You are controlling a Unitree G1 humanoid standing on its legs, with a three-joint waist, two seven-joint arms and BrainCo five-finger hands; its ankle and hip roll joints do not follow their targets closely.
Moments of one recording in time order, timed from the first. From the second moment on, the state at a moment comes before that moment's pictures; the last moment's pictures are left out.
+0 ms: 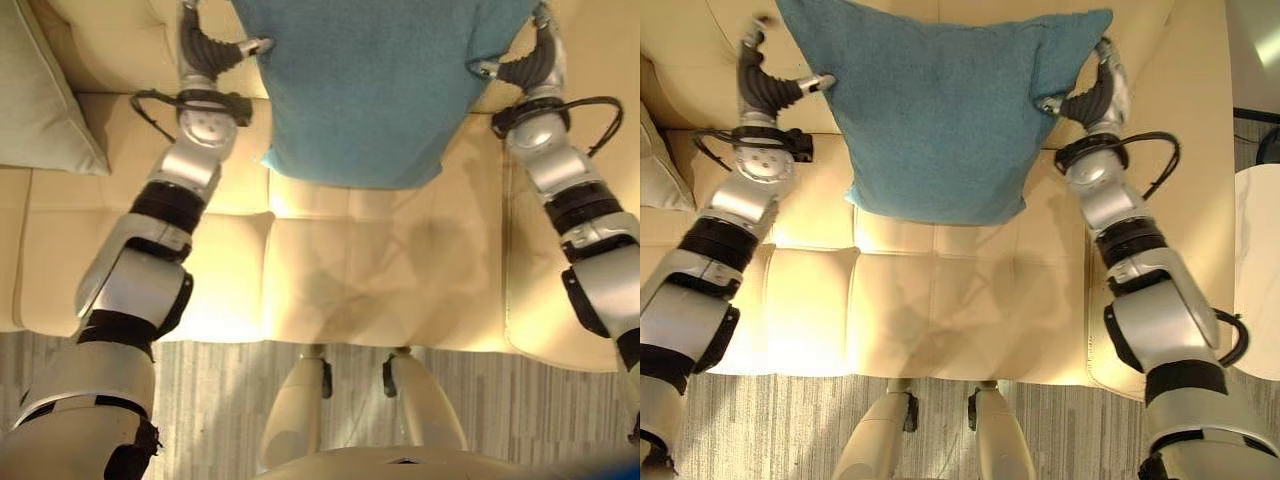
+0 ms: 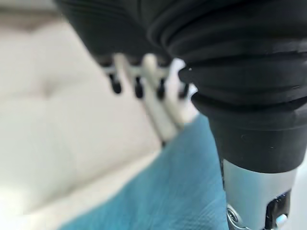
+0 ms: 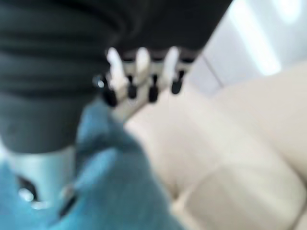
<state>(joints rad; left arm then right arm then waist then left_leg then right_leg) -1.15 0.65 -0.45 0.77 -0.29 -0.14 0.52 -1.18 -0.63 0.44 0.87 0.03 -0.03 -0.49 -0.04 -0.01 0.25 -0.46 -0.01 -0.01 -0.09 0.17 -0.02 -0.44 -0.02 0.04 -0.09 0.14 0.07</state>
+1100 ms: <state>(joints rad) 0.10 0.25 -0.11 1.22 -0.08 -0.09 0.15 0.05 -0.31 0.19 1.17 0.03 -0.12 -0.10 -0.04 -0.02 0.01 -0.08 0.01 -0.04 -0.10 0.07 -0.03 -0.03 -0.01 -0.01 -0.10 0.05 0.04</state>
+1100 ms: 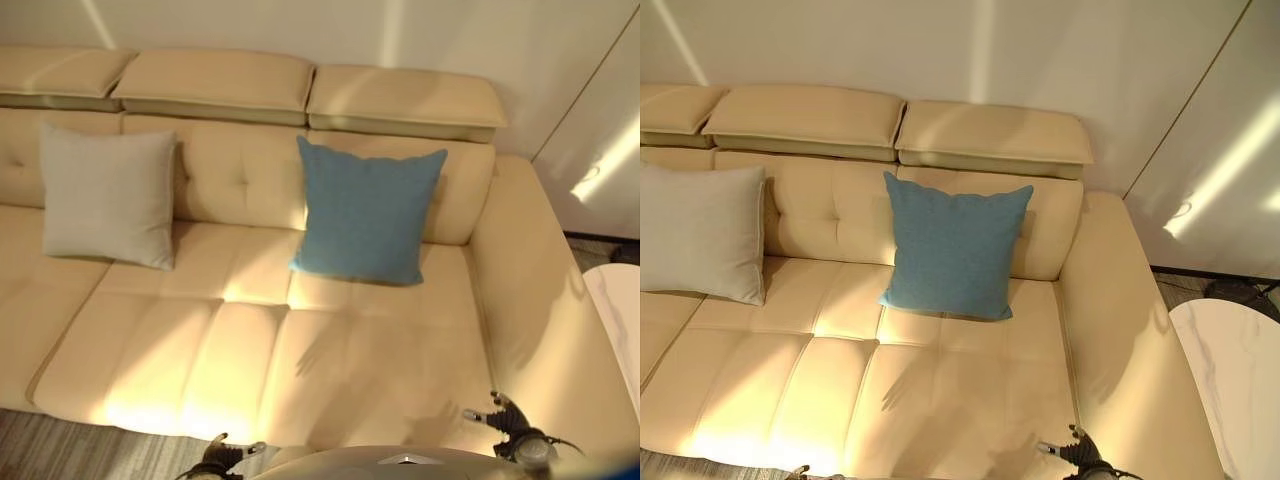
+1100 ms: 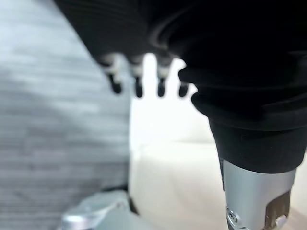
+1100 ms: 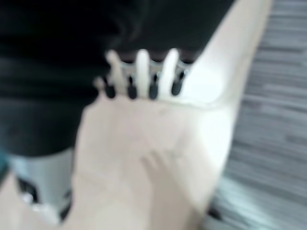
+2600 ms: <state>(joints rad) 0.03 0.24 -0.16 1.23 -0.01 -0.05 0.11 0.01 -0.26 0.17 1.29 0.01 -0.02 -0.10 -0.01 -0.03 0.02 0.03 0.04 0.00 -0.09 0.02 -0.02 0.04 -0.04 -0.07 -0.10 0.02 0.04</state>
